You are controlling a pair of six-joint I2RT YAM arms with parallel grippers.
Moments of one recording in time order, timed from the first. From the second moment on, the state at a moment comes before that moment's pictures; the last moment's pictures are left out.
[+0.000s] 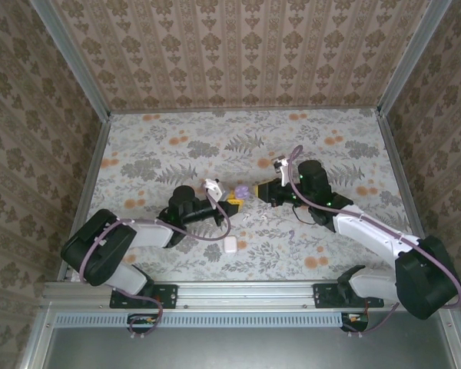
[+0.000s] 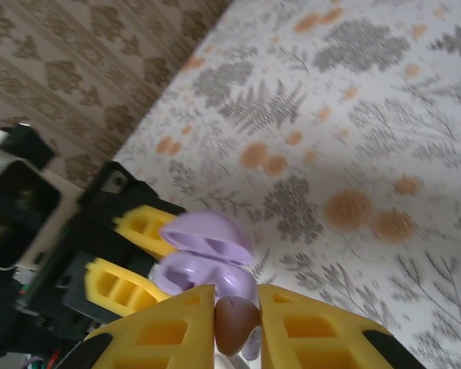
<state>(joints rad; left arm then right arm) -0.70 1.49 0.40 0.93 0.57 -0.02 0.48 1.22 0.66 0.16 -0.51 0.41</state>
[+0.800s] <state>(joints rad) -0.70 1.55 0.42 1.03 0.59 -0.12 0.55 1.28 0.61 0.42 -0.55 0.39</state>
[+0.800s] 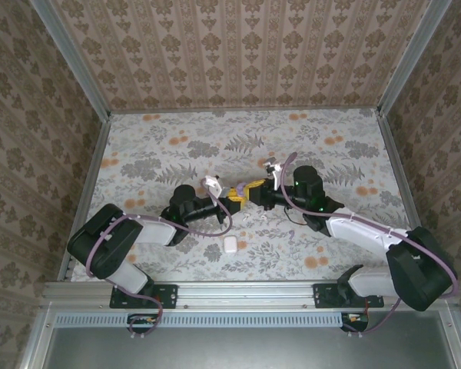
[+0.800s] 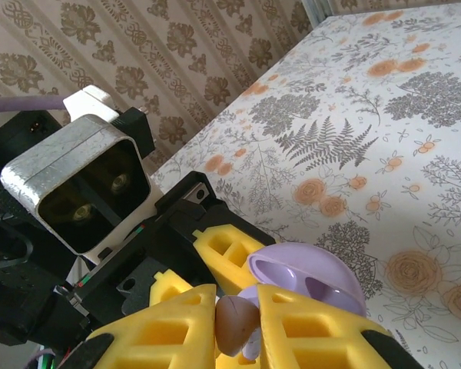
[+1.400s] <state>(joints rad) -0.70 1.55 0.42 1.03 0.61 -0.14 0.56 1.34 0.63 0.49 -0.55 0.39</state>
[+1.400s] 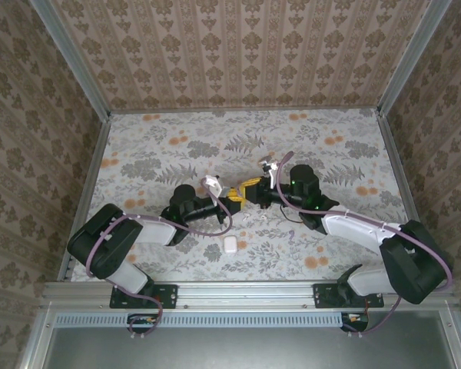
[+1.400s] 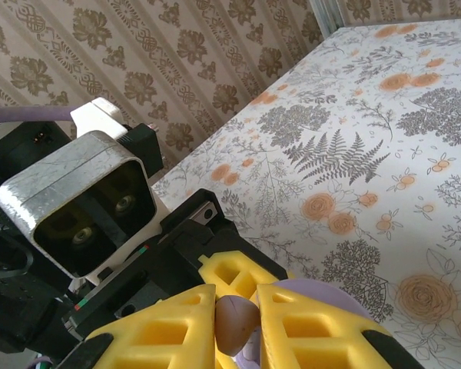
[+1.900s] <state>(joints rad) -0.70 1.55 0.42 1.03 0.61 -0.15 0.57 1.36 0.65 0.46 -0.56 0.33</state>
